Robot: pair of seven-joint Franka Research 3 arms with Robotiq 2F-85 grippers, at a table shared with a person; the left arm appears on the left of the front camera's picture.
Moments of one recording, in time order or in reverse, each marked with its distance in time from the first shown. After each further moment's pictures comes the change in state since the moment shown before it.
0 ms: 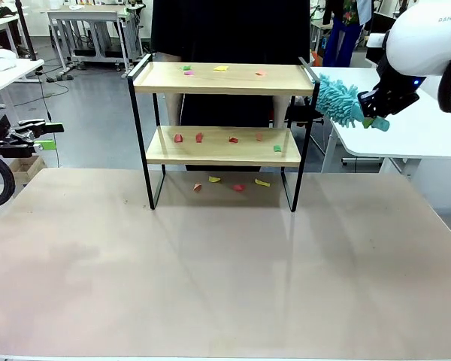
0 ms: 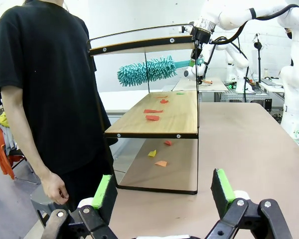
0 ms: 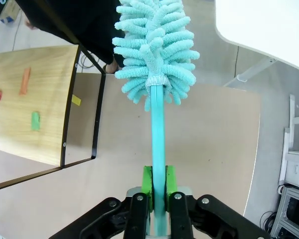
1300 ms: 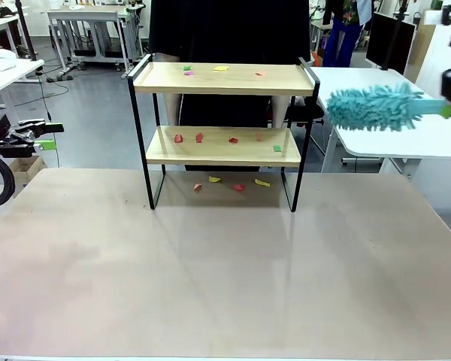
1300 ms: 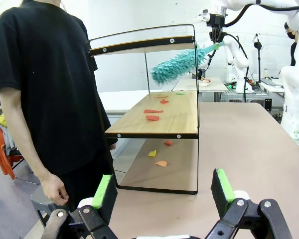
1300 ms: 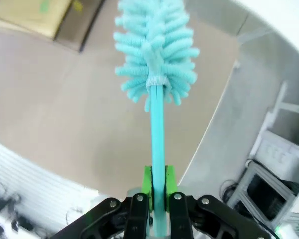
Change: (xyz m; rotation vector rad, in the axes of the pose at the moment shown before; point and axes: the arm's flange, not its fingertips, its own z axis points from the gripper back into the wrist) left arm 0.000 0.000 0.000 0.000 0.000 -0.001; right arm -0.054 -0.081 0.125 0.036 0.287 0.297
